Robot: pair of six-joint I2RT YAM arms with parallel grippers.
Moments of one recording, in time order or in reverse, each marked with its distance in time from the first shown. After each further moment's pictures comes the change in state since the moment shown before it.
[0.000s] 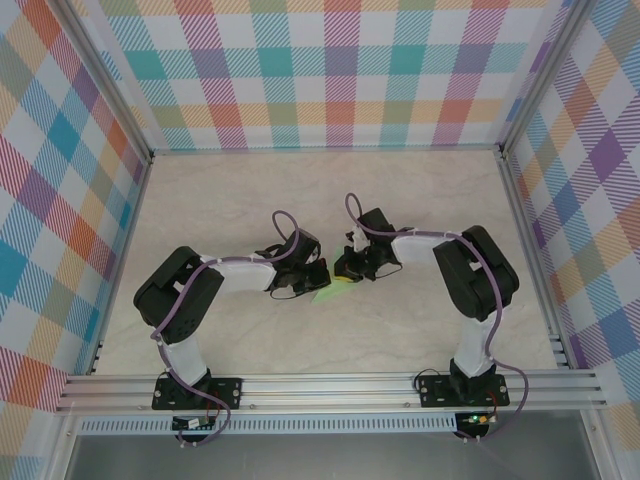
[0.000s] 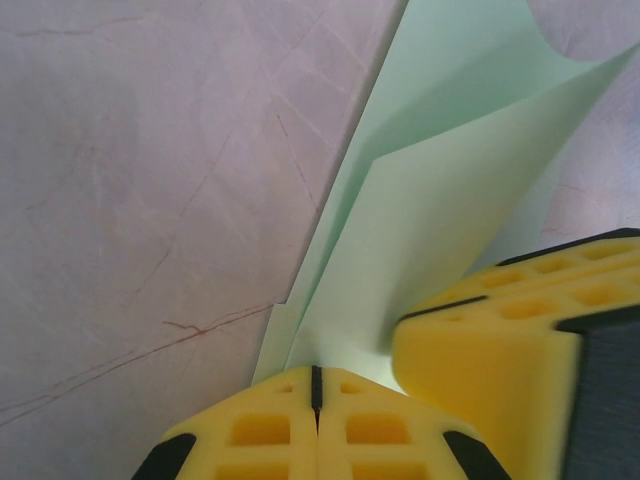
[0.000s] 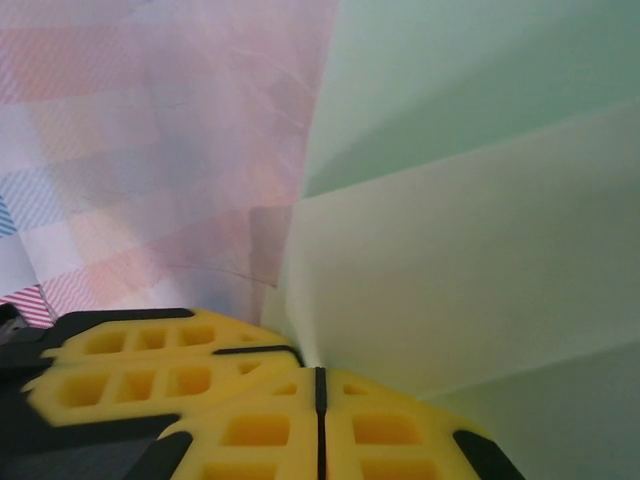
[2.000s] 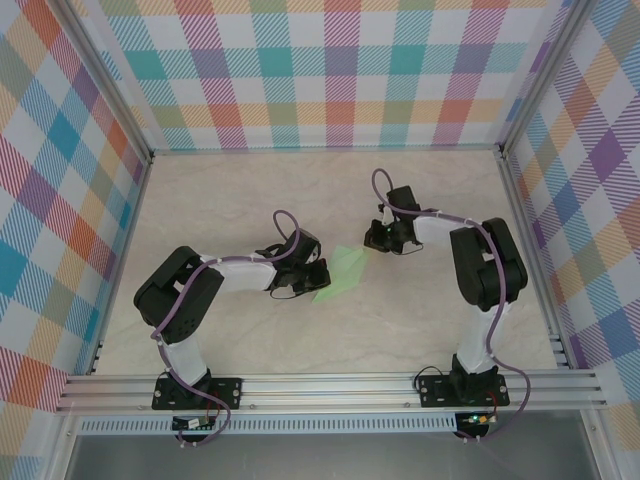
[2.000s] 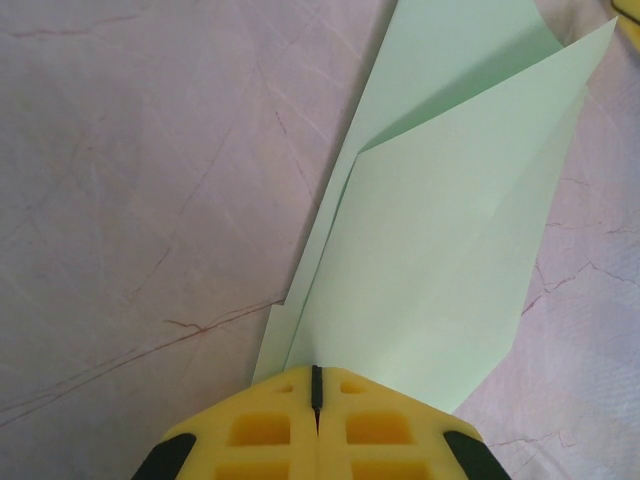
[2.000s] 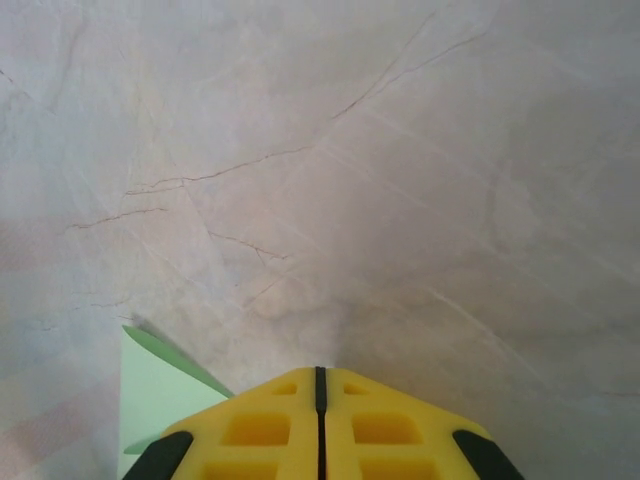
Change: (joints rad) left arm 0.000 0.002 0.006 -0.019 0.001 0.019; right arm -0.206 0.017 0.109 -0.034 0.253 -0.151
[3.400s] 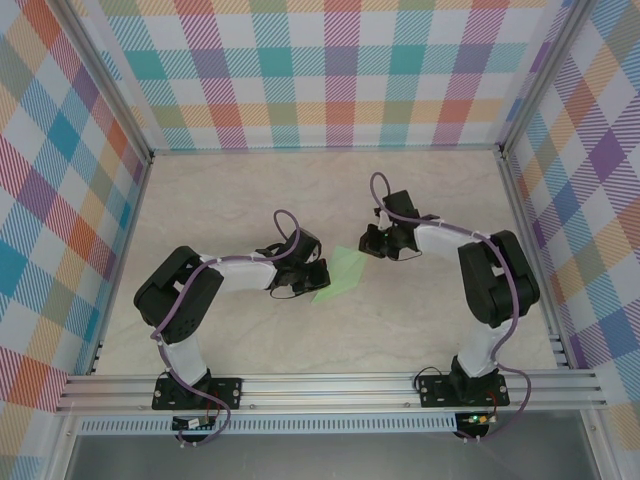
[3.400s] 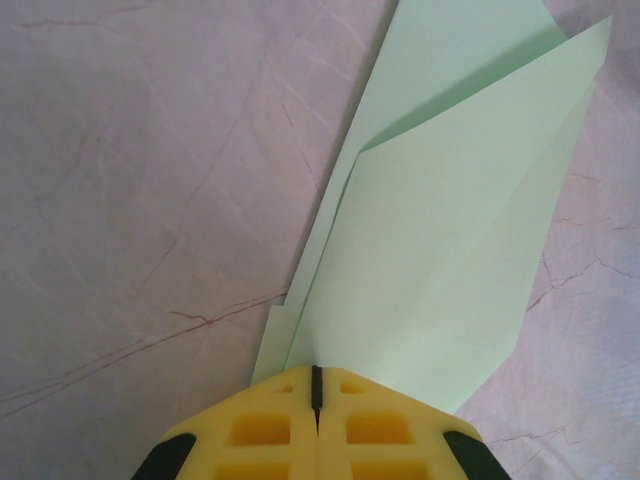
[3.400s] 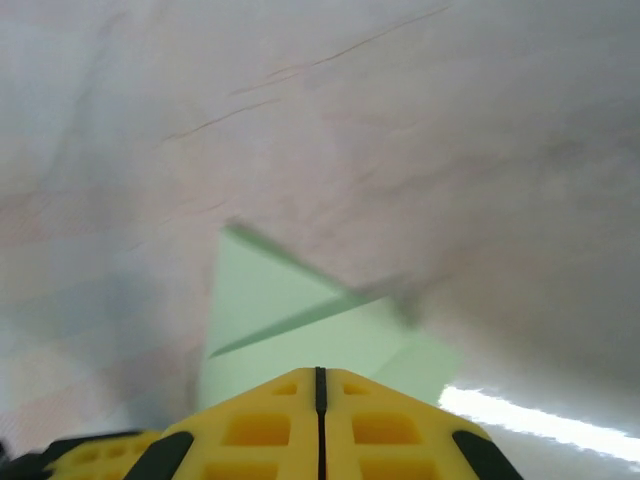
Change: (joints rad) left arm -0.003 0.000 0.011 -0.029 -0.001 0.004; right arm 0.079 -0.137 -0.090 0.003 -0.029 0.077
